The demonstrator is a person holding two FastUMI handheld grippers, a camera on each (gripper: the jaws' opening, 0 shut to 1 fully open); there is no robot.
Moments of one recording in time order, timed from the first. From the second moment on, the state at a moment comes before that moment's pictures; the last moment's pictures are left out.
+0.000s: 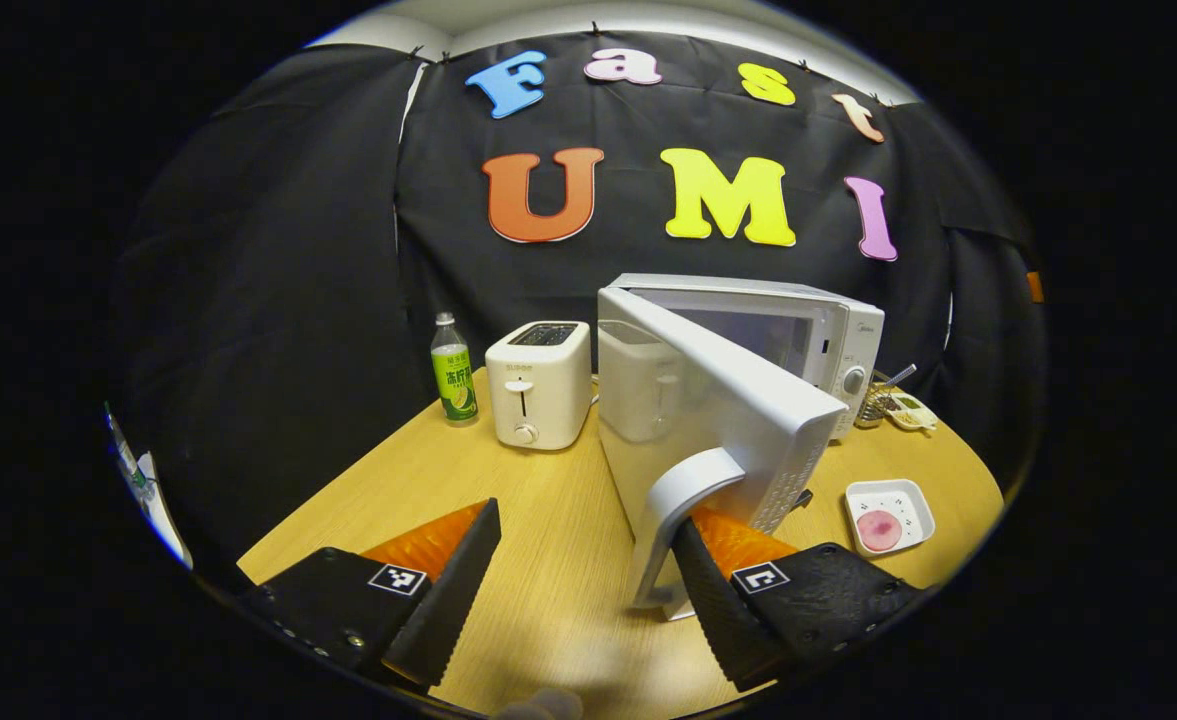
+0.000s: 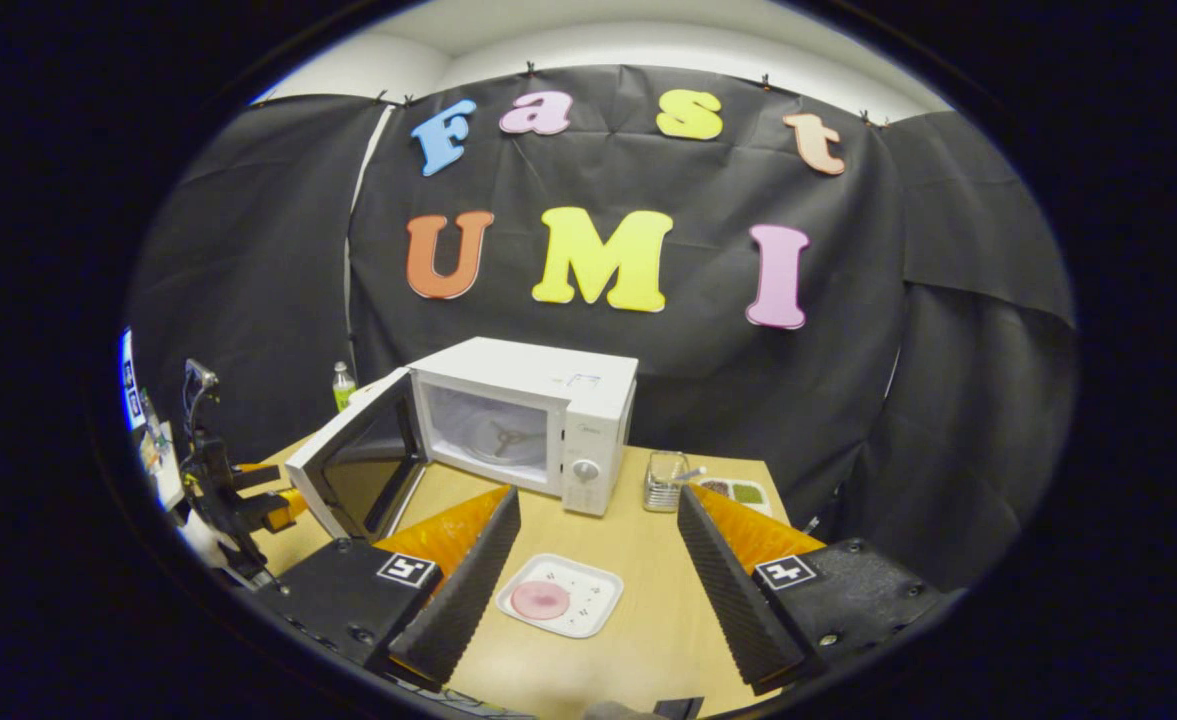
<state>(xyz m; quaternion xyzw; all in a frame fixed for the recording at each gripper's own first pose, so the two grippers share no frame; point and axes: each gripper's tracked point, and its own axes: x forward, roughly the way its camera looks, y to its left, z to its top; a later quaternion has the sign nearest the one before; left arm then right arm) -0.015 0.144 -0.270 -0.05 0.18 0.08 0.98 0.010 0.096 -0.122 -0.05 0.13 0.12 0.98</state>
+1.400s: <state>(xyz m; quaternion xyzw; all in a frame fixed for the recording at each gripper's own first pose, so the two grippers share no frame) -0.079 0.082 -0.163 -0.02 0.12 0.06 0.99 0.068 0.080 -0.415 0.10 0.47 0.13 0.87</state>
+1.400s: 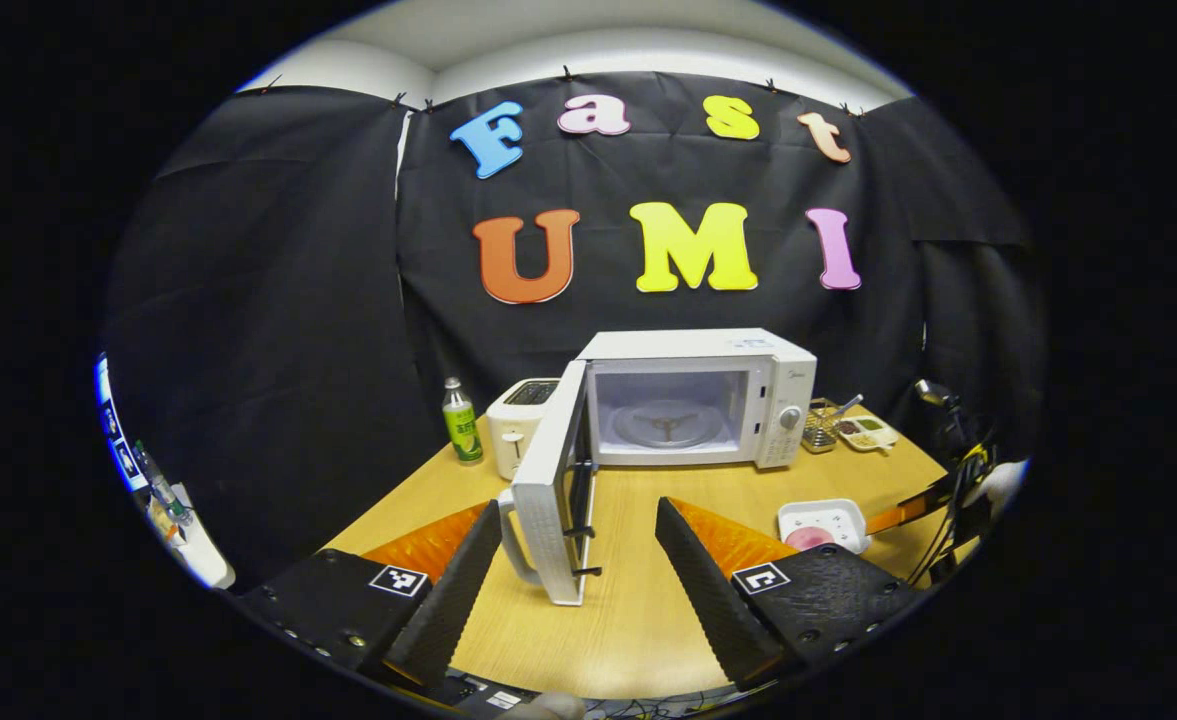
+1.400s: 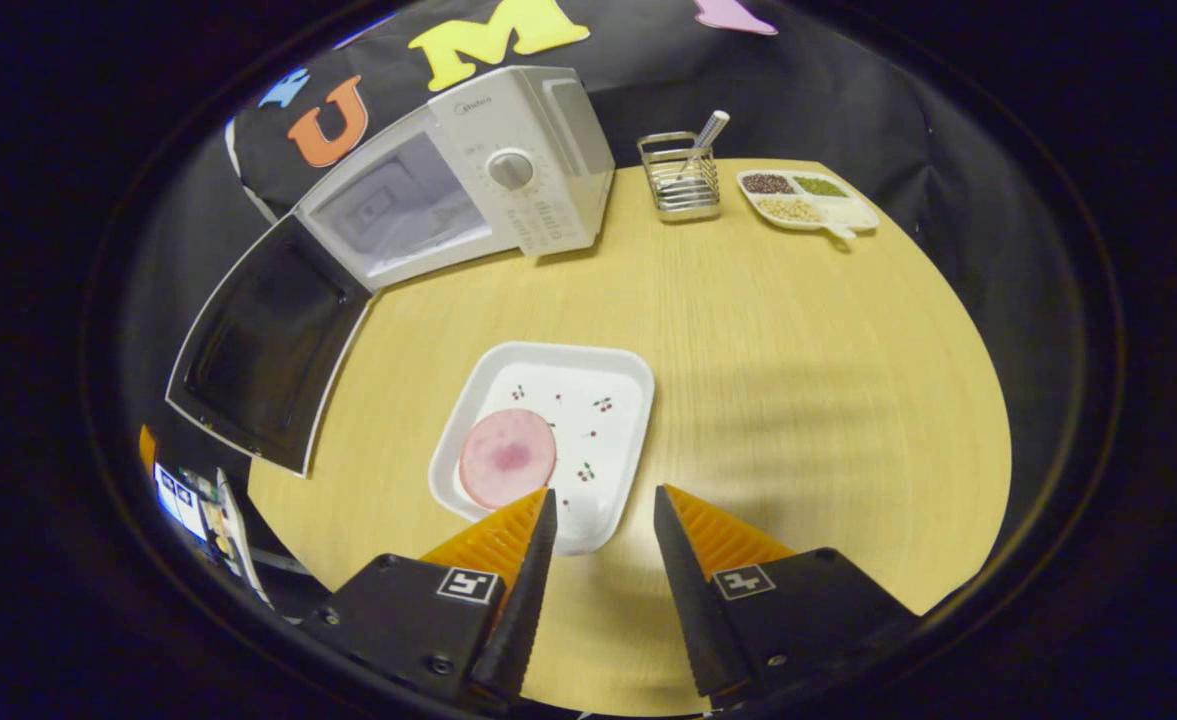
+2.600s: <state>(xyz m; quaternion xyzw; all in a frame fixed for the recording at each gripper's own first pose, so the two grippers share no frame) -0.022 0.144 -0.142 -0.03 0.09 0.02 1.00 0.076 0.104 -0.429 0.29 0.51 0.09 0.81</state>
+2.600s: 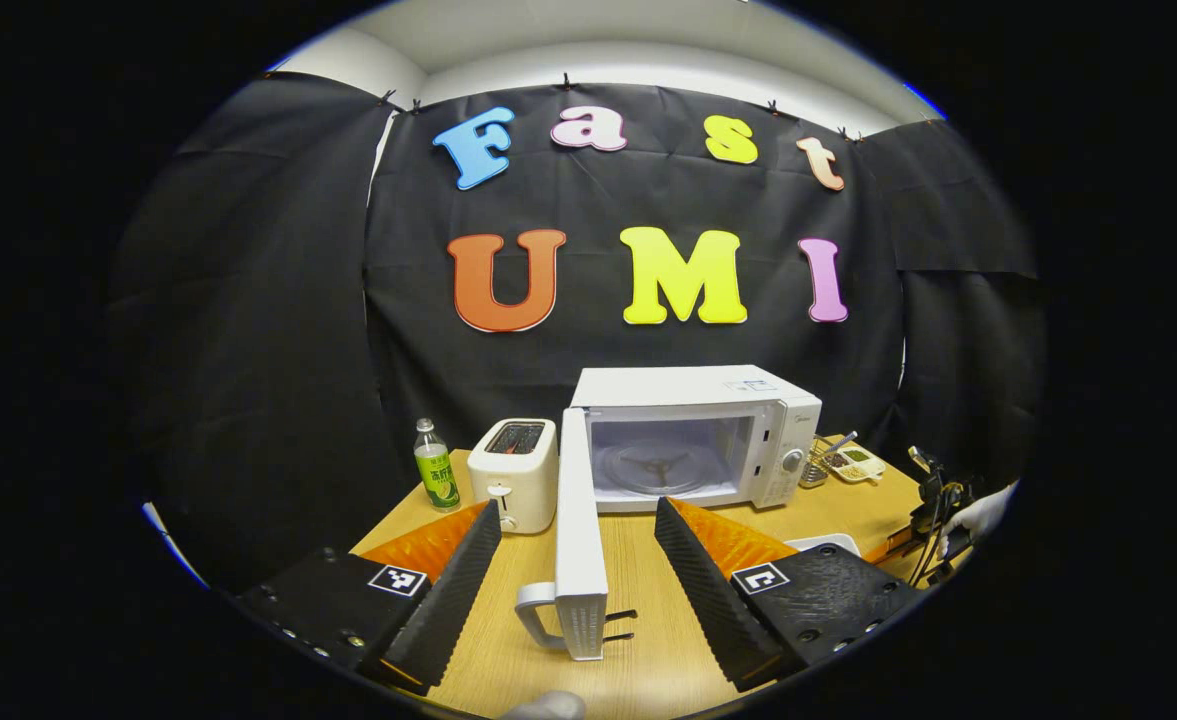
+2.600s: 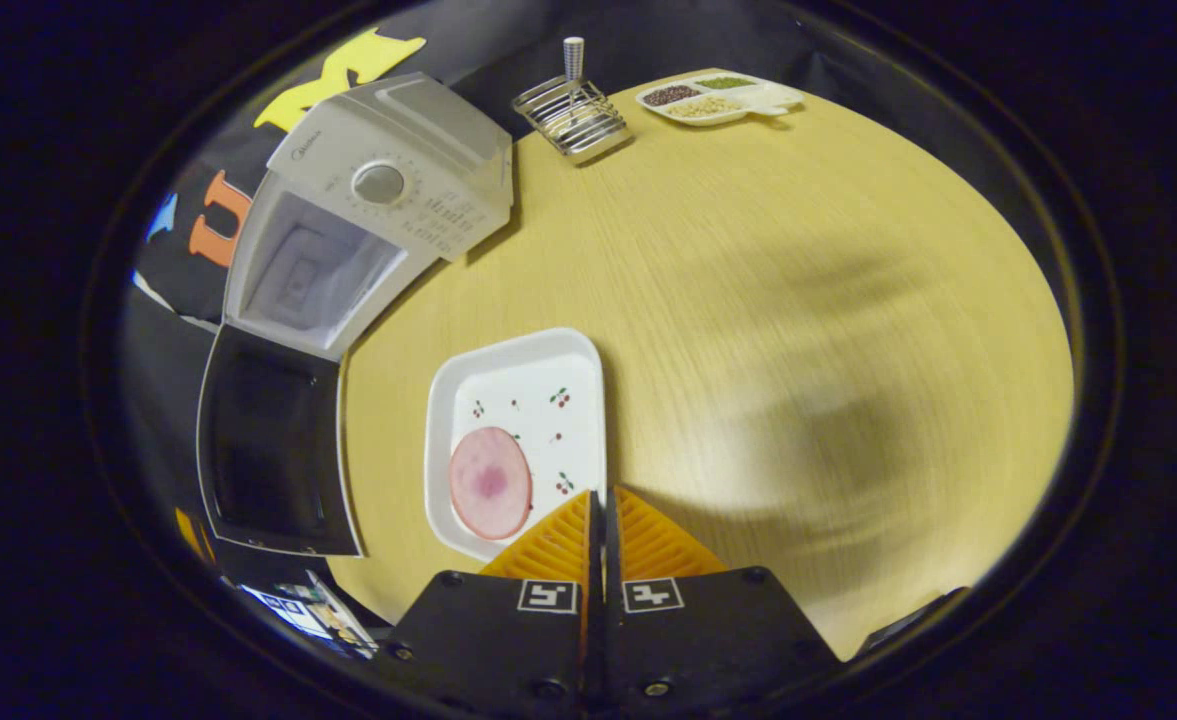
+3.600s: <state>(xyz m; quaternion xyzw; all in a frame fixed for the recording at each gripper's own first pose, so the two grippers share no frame) -0.015 0.138 -0.127 -0.02 0.10 0.02 0.99 0.133 0.239 -0.331 0.43 0.38 0.12 0.81</state>
